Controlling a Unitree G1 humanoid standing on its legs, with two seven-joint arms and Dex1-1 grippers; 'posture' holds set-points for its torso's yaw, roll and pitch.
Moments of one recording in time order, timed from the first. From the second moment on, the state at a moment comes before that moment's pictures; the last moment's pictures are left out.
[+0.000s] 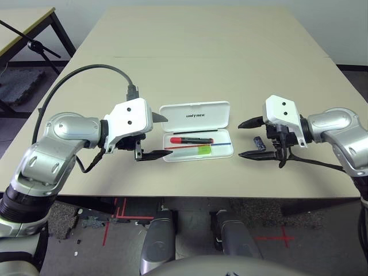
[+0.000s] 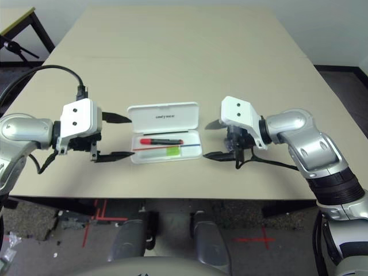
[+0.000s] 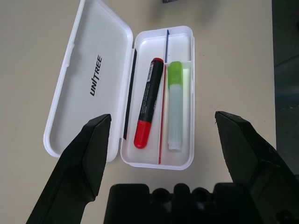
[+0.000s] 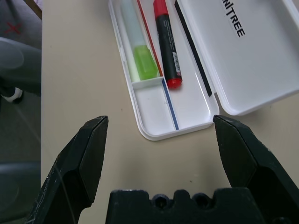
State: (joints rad) left arm -0.39 0.89 -0.06 -0.47 -0.31 0.59 -1.13; right arm -0.48 -0.85 0.18 -0.21 0.28 0.52 1.24
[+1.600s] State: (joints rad) left arm -0.47 0.86 -0.21 -0.34 -0.25 0.45 -1.13; right arm -0.48 -0.50 0.14 -0.43 0.29 1.59 0.13
